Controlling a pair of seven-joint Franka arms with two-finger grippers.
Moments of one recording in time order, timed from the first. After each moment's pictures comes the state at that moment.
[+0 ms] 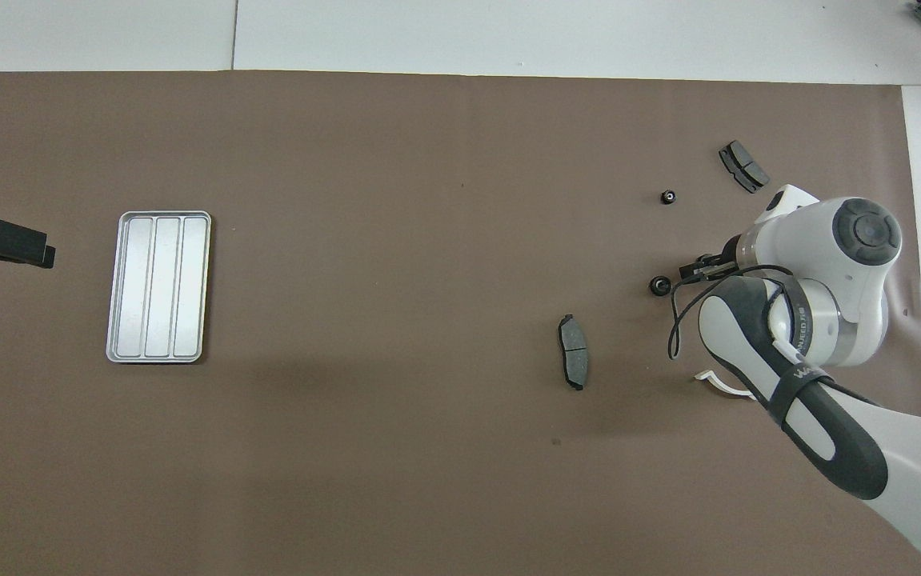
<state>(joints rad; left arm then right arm) -0.01 0.00 0.01 -1.61 -0.01 1.61 0.12 0.06 0.32 -0.07 -2.07 0.02 2.47 -0.24</state>
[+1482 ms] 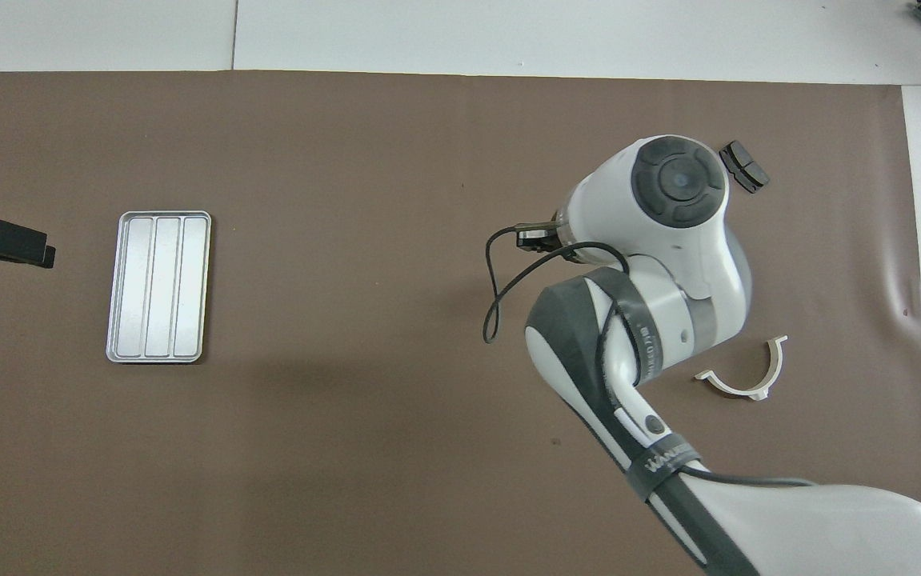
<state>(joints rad) -0.01 0.00 0.01 -1.61 -0.01 1.61 0.12 0.47 0.32 -0.04 -1.68 0.03 2.13 0.44</state>
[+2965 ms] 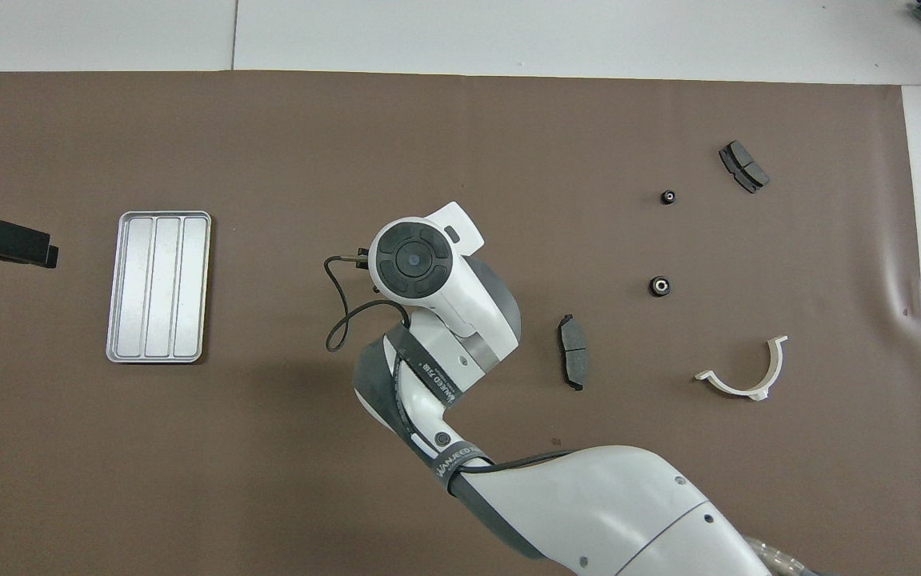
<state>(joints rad) -0.01 -0.01 0.00 -1.61 -0.01 1.62 0.12 0.70 0.65 -0.07 -1.42 -0.01 2.28 0.83</state>
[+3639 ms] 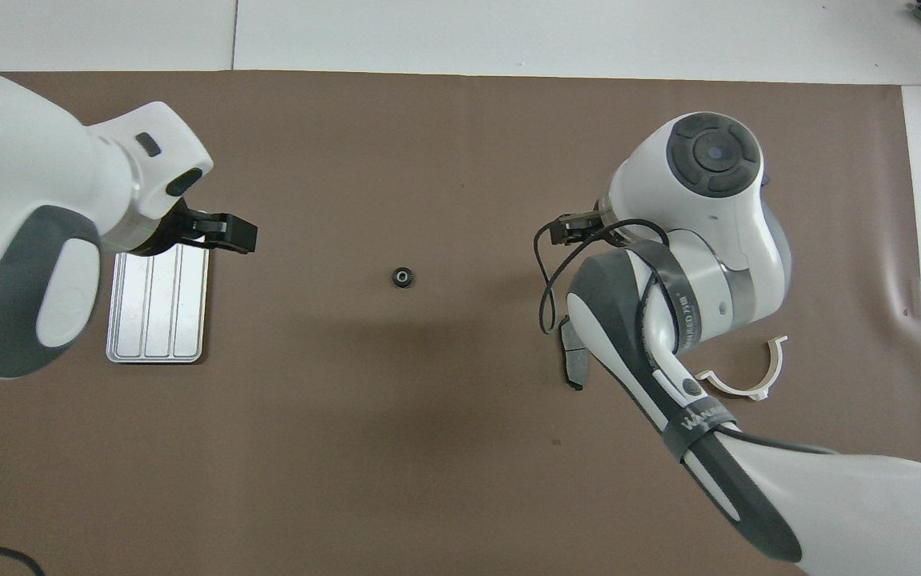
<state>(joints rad) -0.29 0.10 -0.02 -1.70 0.01 1.86 -0.14 0.36 0.31 -0.07 -1.73 -0.02 2.09 0.17</state>
